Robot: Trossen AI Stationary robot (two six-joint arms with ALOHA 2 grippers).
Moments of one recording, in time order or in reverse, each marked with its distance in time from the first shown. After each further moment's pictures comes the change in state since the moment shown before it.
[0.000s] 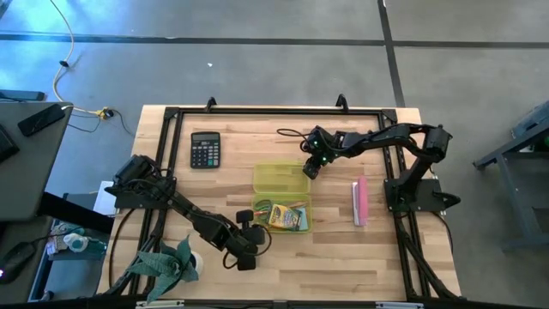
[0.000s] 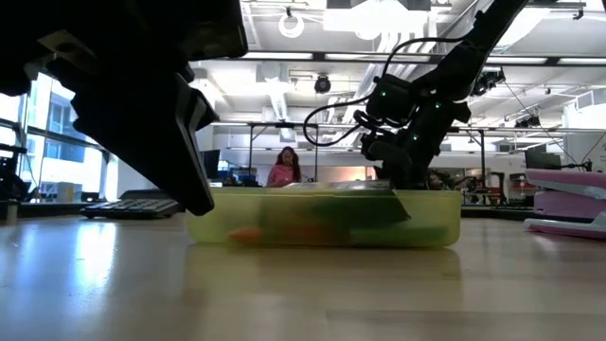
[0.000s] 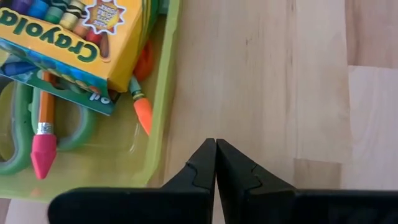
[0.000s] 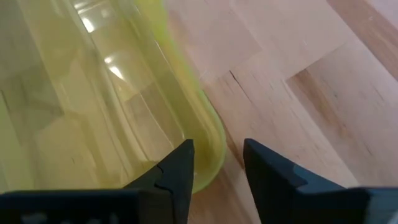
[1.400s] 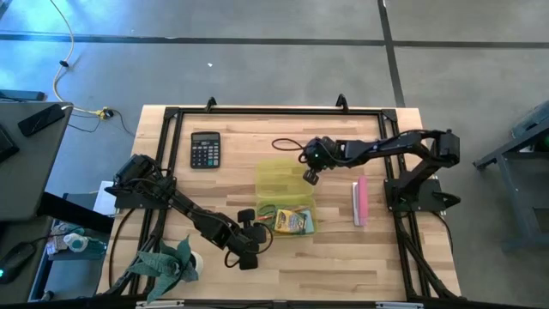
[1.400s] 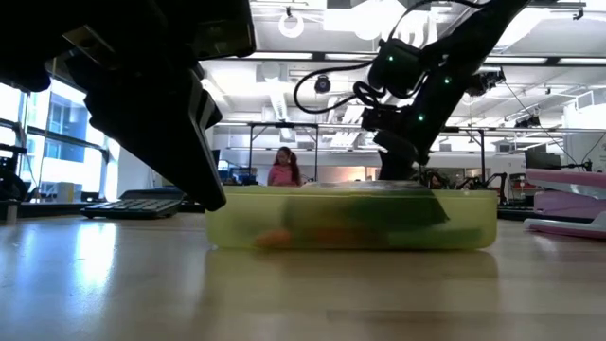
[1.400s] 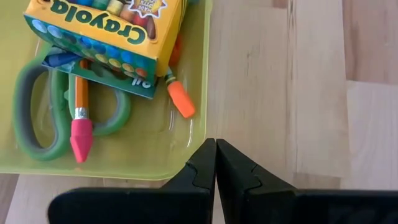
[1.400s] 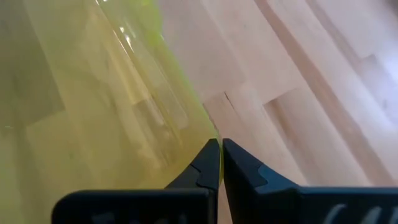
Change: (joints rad) left arm 0.012 -0.001 0.000 0.028 0.004 0.000; right arm 0.164 -0.109 0.002 -0.057 0.311 -0.061
